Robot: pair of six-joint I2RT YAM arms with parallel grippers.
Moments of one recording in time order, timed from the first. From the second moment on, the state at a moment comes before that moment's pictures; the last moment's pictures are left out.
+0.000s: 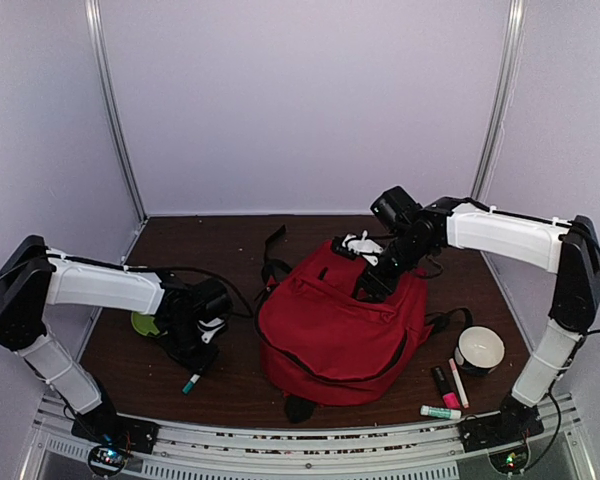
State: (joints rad) left arm -0.81 1.59 0.86 -0.84 -0.02 -0.35; right arm 0.64 1.71 1.39 -0.77 -0.30 -0.38
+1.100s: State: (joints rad) left arm -0.80 1.88 1.43 0.04 0.64 -0.74; right arm 0.54 1.66 1.45 -0.75 -0.29 -0.20
